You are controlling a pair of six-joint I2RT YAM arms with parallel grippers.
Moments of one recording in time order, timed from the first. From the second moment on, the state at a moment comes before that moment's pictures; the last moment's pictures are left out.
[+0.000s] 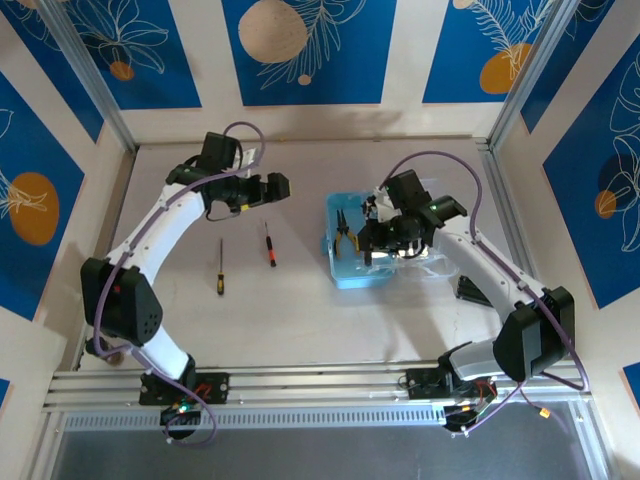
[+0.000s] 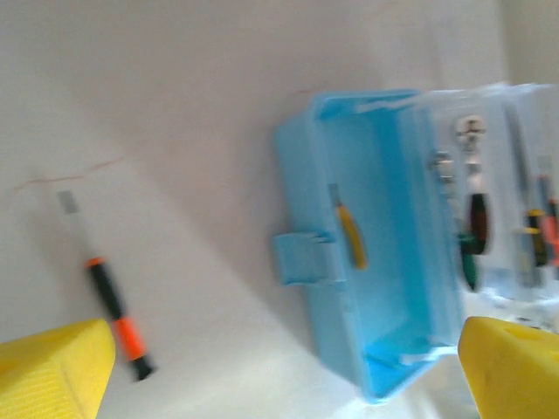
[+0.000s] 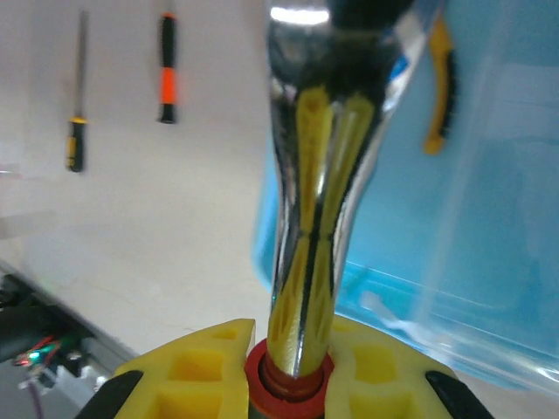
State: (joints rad) left arm -0.32 1.63 1.50 -0.81 0.37 -0.41; right arm 0.42 1.38 1.20 -0.93 -0.35 0.35
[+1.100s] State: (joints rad) left arm -0.32 1.58 1.32 -0.96 0.07 -0.33; right arm 0.31 1.60 1.35 -1.06 -0.14 0.17
